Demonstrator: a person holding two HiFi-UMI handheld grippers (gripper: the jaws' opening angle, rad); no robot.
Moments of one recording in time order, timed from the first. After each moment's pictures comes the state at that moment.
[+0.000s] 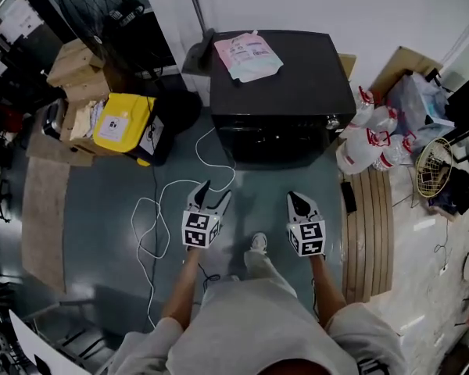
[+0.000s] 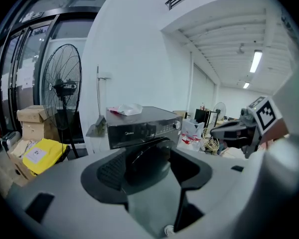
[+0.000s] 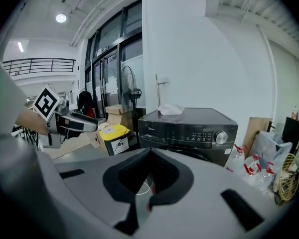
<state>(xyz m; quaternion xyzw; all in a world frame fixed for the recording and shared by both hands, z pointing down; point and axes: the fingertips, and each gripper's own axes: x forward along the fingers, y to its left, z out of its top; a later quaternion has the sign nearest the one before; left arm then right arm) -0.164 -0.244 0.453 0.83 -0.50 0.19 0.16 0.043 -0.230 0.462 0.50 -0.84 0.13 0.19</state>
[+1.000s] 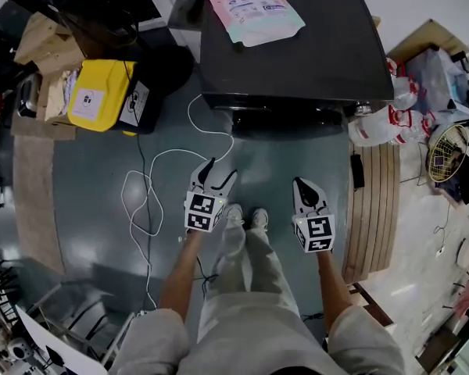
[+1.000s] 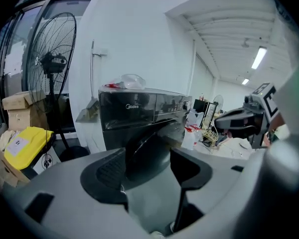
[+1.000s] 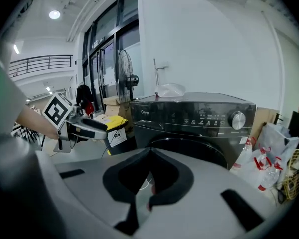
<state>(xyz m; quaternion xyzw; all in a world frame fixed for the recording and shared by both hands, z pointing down) -0.162 -0.348 0.598 0.83 -0.46 0.23 0.20 0.027 -0.319 0.571 0.48 -0.83 0.17 0.23</state>
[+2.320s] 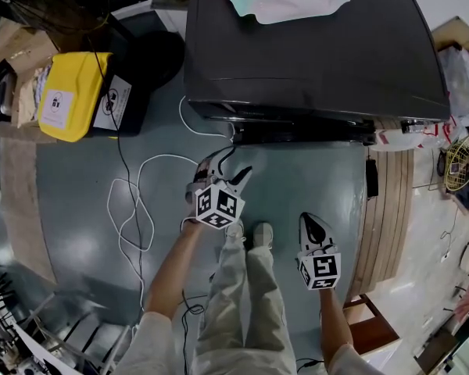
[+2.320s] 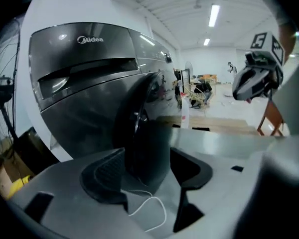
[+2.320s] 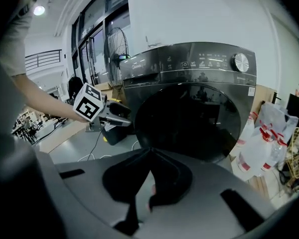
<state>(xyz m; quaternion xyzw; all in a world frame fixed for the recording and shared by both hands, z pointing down) -0.132 -0.447 0.788 0.87 -0.33 0.38 0.01 0.023 -0.313 0.753 0.49 -0.80 0.22 0.27</state>
